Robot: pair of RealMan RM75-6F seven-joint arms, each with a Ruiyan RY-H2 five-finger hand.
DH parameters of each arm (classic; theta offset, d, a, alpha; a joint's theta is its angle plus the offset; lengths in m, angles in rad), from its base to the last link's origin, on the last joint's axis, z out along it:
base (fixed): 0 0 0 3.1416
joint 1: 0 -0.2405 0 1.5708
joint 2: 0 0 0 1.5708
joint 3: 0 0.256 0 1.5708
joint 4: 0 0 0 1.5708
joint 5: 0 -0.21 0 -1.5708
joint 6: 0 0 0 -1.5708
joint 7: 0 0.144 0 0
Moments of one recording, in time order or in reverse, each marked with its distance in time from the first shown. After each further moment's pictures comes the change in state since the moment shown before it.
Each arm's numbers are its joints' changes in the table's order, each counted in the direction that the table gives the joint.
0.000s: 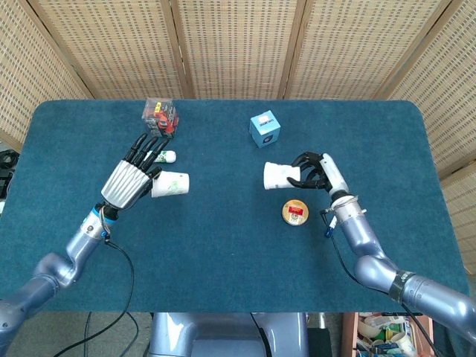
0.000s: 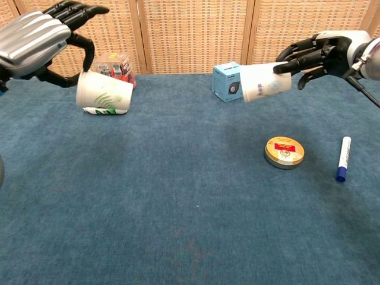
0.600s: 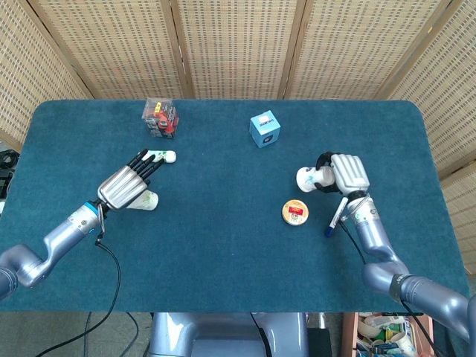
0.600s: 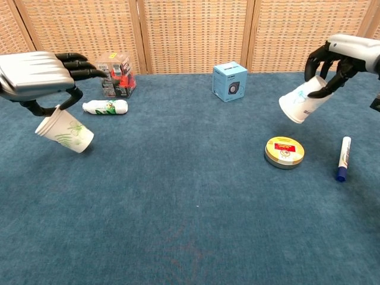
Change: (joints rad) left arm 0.065 0.310 0.101 0.398 0.017 0.464 0.403; right arm -0.019 -0.063 -0.201 -0.251 0.257 -0.204 -0.420
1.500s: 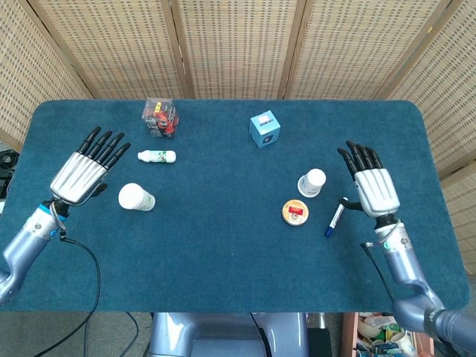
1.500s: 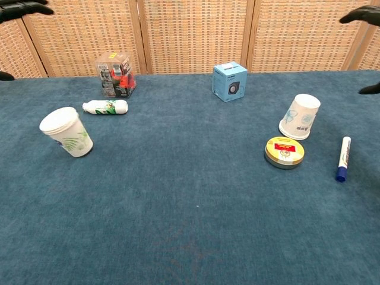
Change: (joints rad) left arm -0.167 0.164 -0.079 0.160 0.081 -0.298 -0.179; right arm 0.201 0.163 -0.099 0.226 0.257 -0.336 -0.029
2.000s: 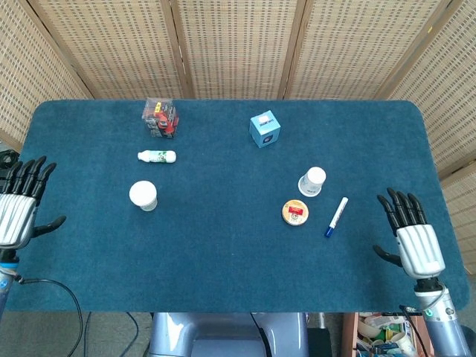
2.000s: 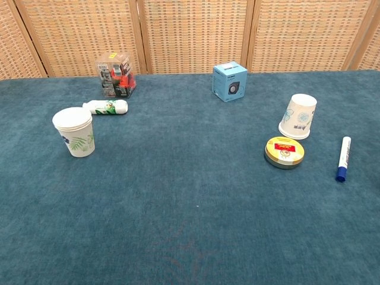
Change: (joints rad) left arm -0.339 0.071 0.015 0.292 0.130 -0.286 -0.122; right arm 0.300 0.058 -0.173 0.068 0.220 -0.347 0.047
